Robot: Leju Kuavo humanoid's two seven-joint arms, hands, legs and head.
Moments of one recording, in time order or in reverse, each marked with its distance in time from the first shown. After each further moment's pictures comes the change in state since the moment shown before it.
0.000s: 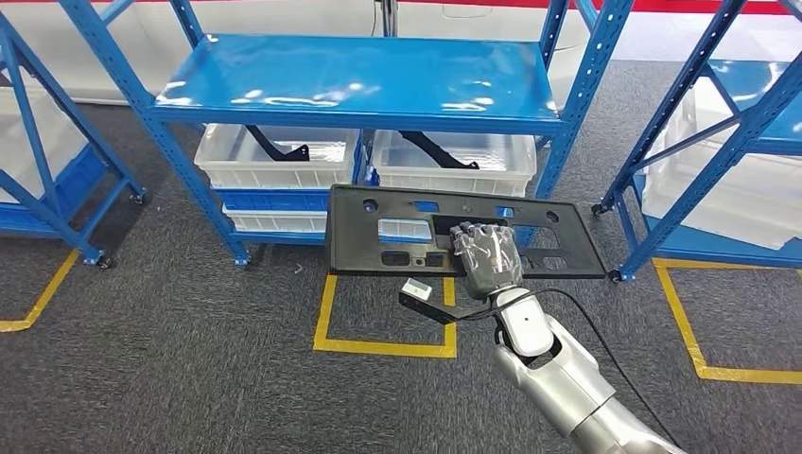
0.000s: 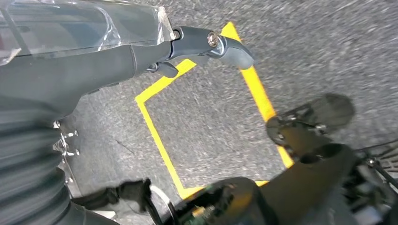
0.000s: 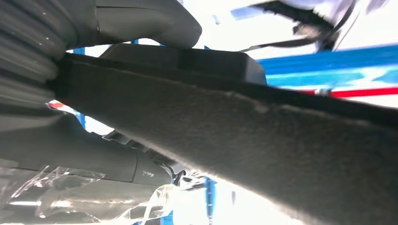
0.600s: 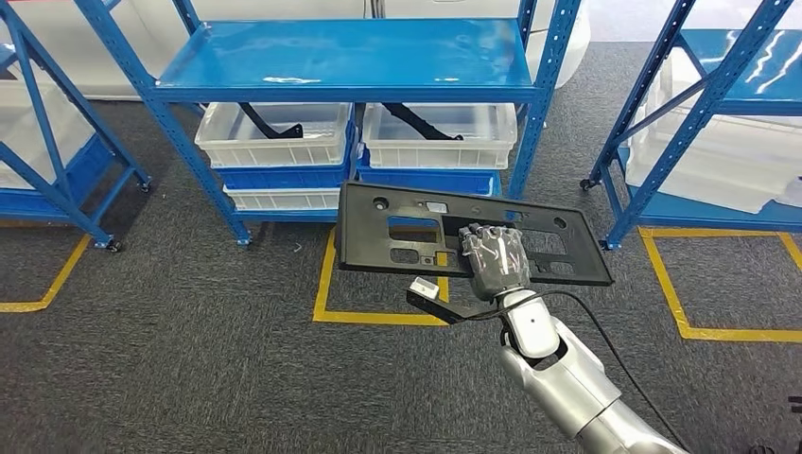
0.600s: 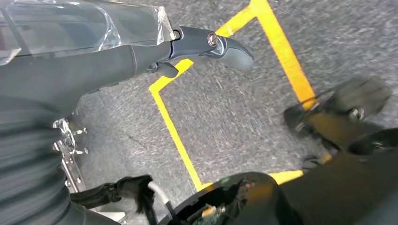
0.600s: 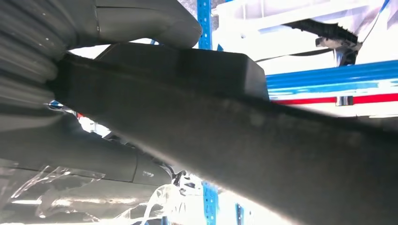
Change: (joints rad) left arm 0.001 -0.001 0.000 0.000 -0.023 0.000 0.009; right arm 0.005 -0.010 -0.003 0.000 -0.008 -0.010 -0.005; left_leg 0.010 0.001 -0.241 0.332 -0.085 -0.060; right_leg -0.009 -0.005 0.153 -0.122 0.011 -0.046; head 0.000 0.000
